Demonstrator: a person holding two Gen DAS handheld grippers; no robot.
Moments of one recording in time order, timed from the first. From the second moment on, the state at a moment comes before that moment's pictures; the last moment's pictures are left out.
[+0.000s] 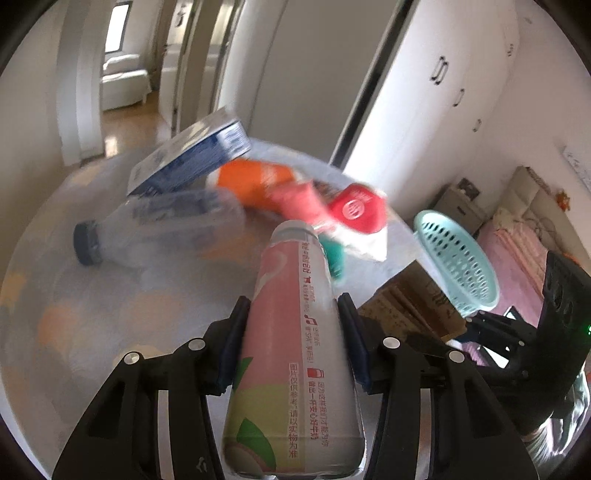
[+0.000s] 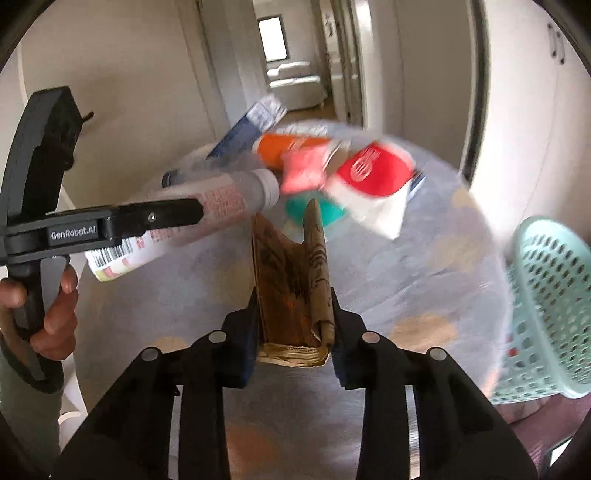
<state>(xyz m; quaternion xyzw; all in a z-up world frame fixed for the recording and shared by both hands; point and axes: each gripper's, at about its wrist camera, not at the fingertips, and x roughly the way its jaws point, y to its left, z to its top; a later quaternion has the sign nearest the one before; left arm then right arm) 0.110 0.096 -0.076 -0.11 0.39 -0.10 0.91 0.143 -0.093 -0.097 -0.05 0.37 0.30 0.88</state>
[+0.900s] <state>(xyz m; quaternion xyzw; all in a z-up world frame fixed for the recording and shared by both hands) 0.242 -0.157 -0.053 -0.04 0.37 -0.28 0.89 0.209 -0.354 -0.049 0.15 0.33 -0.01 0.93</state>
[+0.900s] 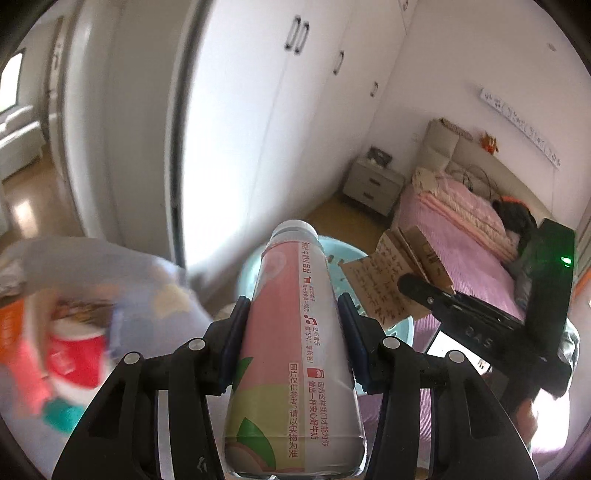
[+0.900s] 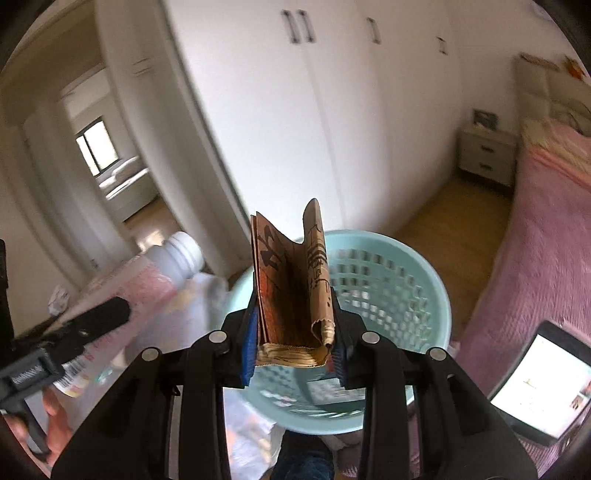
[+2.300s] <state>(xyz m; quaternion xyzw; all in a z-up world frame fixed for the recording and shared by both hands) 0.197 -0.042 -0.015 -0.08 0.29 -0.17 0.94 0.219 -0.269 -0.023 0.10 0.31 0.04 0.94</state>
